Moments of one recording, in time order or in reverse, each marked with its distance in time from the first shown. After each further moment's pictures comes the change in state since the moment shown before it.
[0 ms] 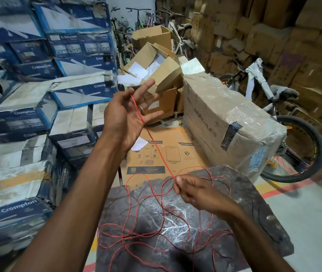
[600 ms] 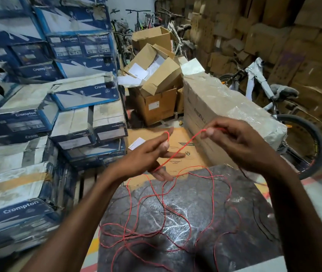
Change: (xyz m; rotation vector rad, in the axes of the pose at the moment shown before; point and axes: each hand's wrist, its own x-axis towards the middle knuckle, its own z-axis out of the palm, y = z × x) left_hand -0.053 -0.043 -0.022 0.794 -0.435 -0.357; right_hand -0.024 -0.099 -0.069 -0.517 0.317 -0.538
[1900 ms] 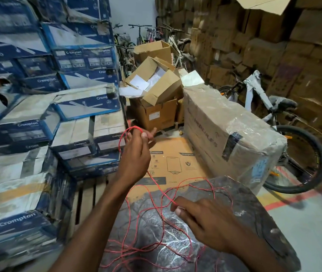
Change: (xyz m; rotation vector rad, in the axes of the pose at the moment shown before) left_hand 0.036 -0.028 -0.020 0.354 0.742 0.343; right_hand -0.073 0.026 0.097 -0.508 -0.299 0.070
